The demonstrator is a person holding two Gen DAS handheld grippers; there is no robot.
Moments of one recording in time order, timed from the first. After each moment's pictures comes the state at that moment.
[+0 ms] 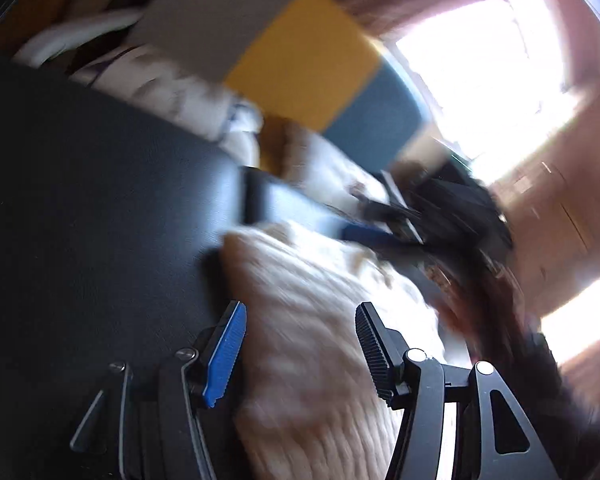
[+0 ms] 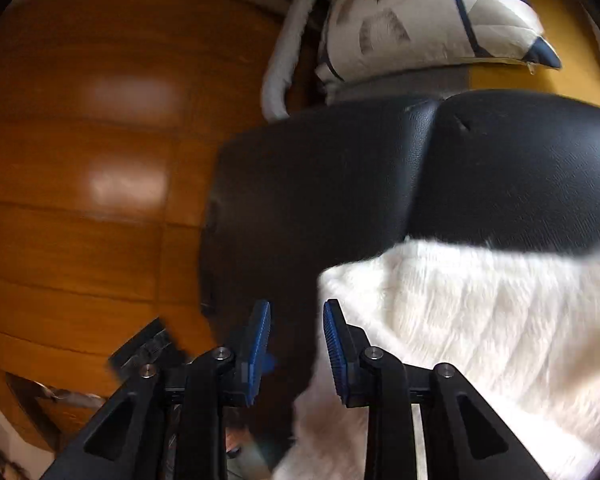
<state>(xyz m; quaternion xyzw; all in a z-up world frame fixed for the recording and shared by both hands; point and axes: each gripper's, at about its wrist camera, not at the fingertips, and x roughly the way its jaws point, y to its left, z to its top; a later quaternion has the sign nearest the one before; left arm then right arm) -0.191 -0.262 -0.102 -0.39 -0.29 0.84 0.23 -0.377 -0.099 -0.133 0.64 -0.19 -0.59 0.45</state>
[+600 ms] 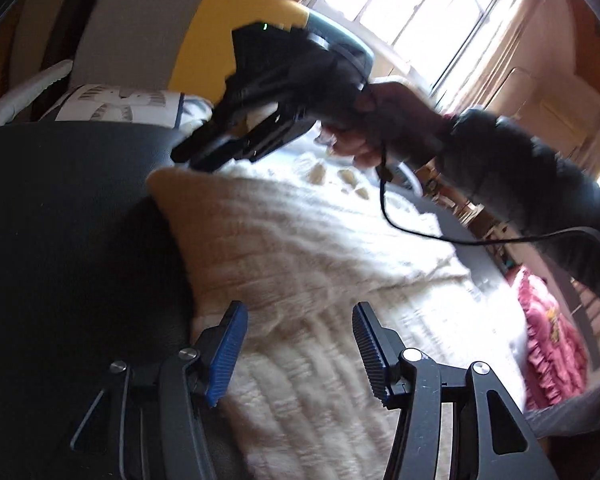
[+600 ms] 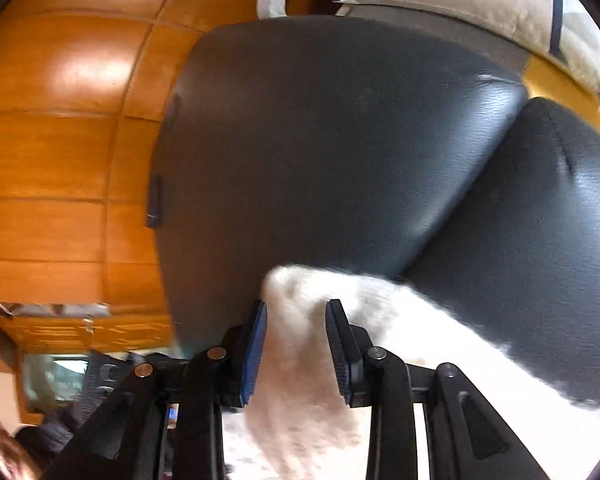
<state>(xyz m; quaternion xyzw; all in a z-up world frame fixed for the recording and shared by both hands) -0.127 -0.219 -0.112 -0.38 -0.15 0.87 0.27 -0.388 -0.157 -0.159 0.71 -0.02 -0.51 0.48</state>
